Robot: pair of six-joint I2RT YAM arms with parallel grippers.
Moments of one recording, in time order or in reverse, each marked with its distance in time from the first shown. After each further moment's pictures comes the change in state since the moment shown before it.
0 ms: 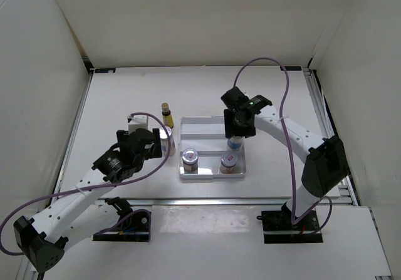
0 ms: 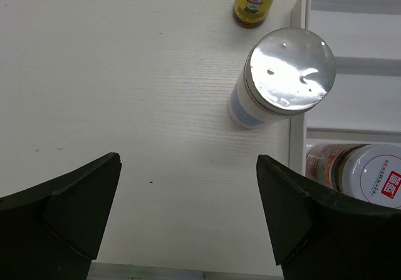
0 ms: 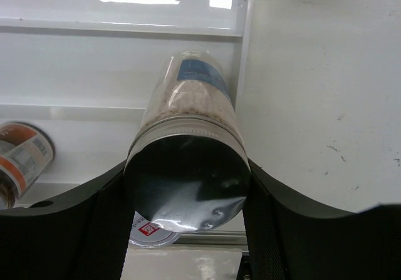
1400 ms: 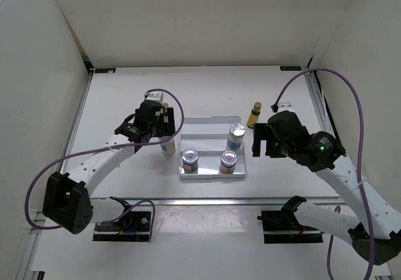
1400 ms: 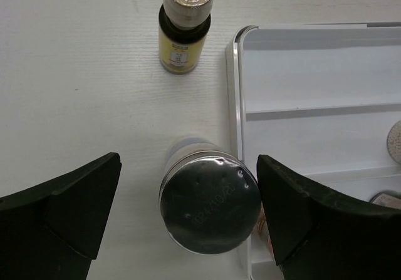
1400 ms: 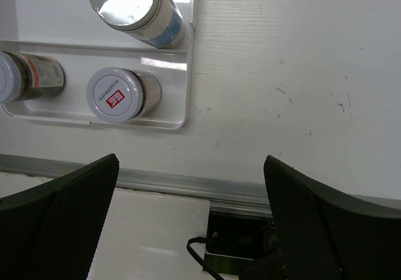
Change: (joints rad) left arm 0.214 0.426 0.150 0.301 0.352 0.106; right arm 0.055 -0.687 -0.195 -0.184 0.072 0.008
